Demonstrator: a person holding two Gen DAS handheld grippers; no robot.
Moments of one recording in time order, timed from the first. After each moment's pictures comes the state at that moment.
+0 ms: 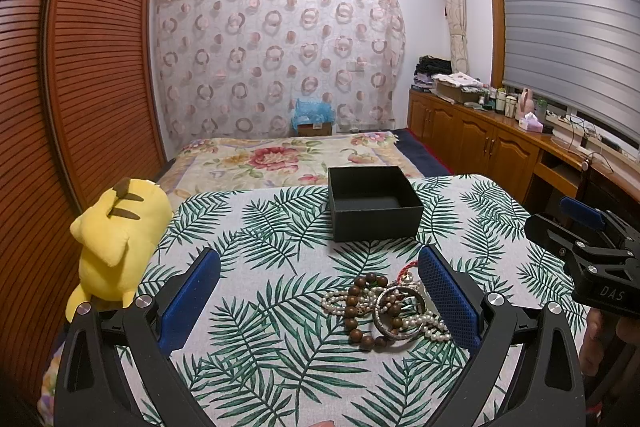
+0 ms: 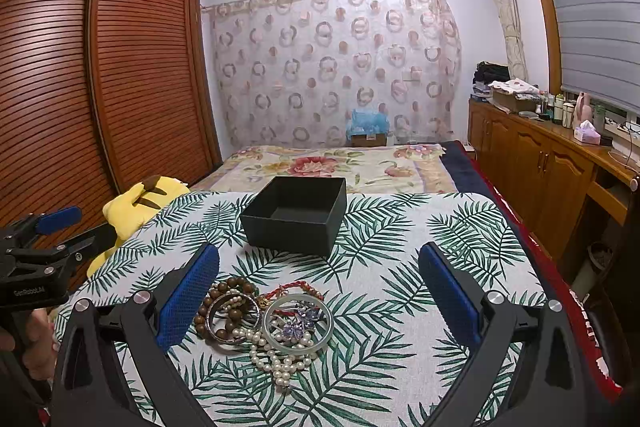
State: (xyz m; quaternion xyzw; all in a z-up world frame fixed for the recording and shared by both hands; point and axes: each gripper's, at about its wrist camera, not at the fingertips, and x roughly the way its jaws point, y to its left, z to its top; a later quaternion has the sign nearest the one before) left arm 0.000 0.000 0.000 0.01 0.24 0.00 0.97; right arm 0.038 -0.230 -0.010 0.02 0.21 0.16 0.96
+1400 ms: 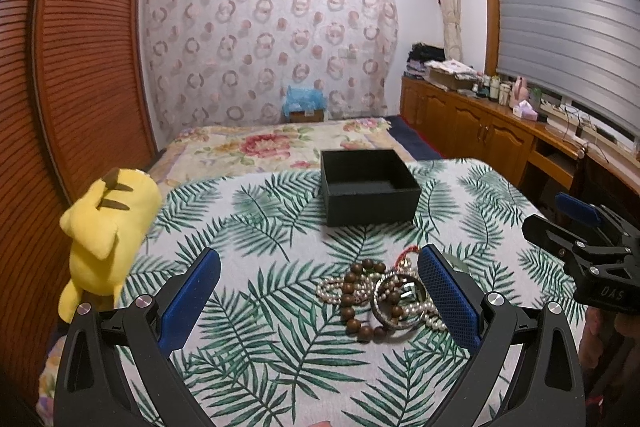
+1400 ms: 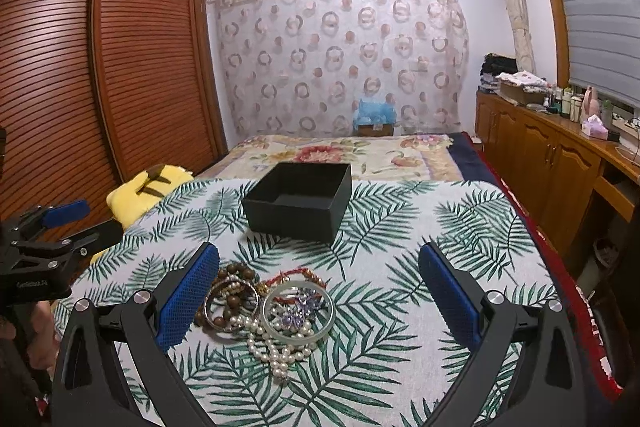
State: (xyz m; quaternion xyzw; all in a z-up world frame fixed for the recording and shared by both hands) left arm 0.009 -0.006 -0.013 0.01 0.27 -0.02 0.96; right arm 0.042 -0.230 -0.026 0.01 0.24 0.18 0.95
